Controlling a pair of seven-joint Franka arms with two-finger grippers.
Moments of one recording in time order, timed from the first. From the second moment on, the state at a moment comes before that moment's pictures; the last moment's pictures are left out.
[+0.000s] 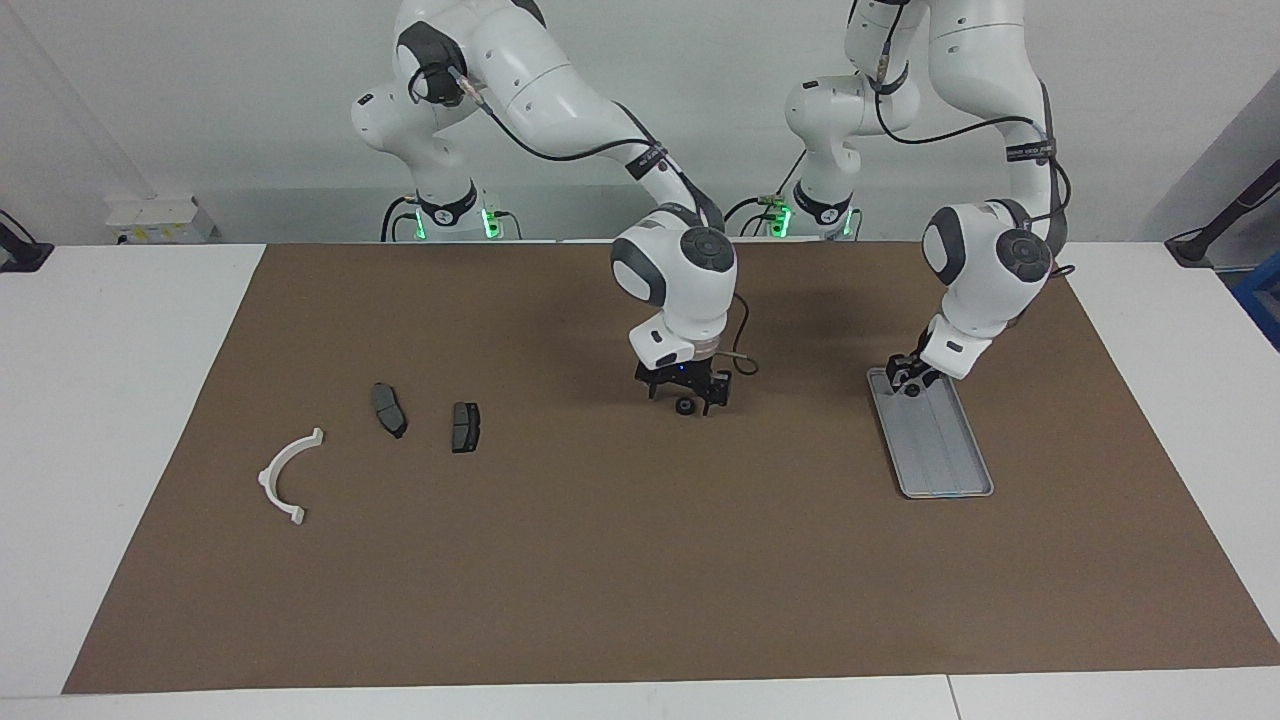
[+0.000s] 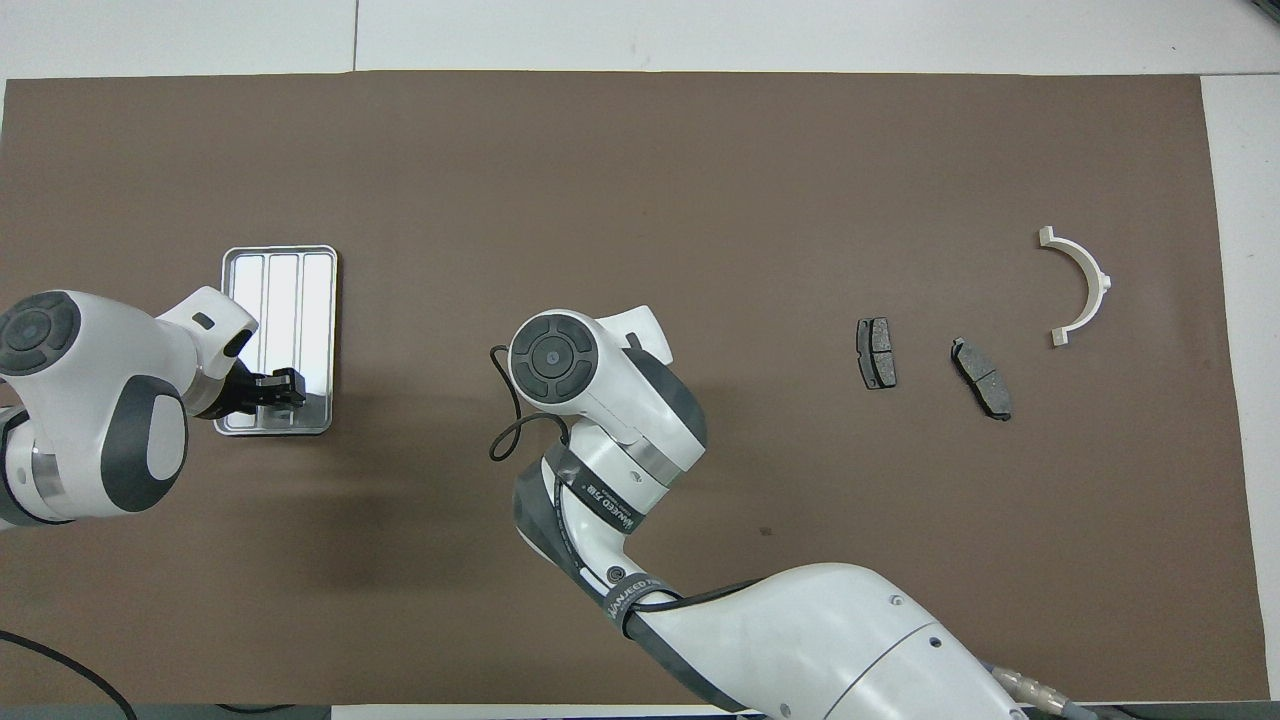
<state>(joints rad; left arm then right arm) 0.01 0.11 0.00 -2.27 0.00 2.31 -0.08 0.70 0.62 0.01 -1.57 -0.10 2.20 1.15</state>
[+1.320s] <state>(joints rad) 0.02 0.11 0.00 -2.28 0.00 2.33 -0.08 0.69 0.64 0.02 -1.54 -0.02 2.19 1.15</state>
